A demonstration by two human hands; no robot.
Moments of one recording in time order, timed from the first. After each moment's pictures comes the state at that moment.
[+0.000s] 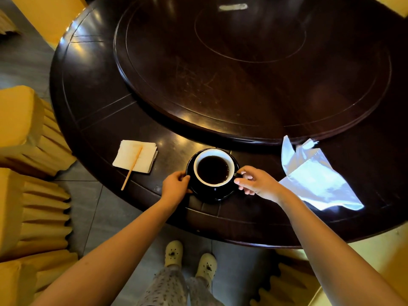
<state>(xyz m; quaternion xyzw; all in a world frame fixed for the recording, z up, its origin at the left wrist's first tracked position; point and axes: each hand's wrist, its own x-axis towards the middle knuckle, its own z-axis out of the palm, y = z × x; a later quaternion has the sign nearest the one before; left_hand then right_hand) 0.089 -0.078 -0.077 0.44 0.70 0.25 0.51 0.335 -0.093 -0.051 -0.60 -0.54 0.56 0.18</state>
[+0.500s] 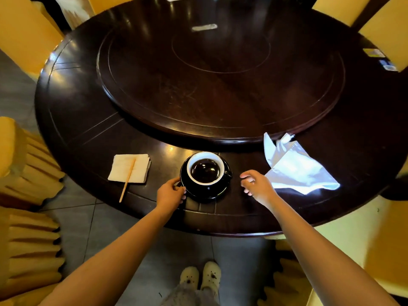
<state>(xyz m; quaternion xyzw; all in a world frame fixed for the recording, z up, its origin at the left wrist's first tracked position) 0.076 -0.091 -0.071 0.47 0.67 0.21 0.53 0.333 -0.134 -0.065 -0.74 -0.43 0.43 0.28</state>
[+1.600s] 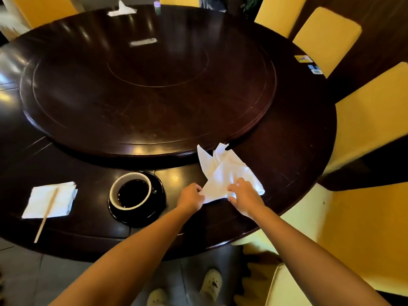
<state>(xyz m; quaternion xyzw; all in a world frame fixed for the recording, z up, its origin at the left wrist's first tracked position) 0.318 -0.102 -0.073 0.68 0.60 0.02 0.42 0.481 -0.177 -0.055 -0.78 -0.59 0.21 -0.02</state>
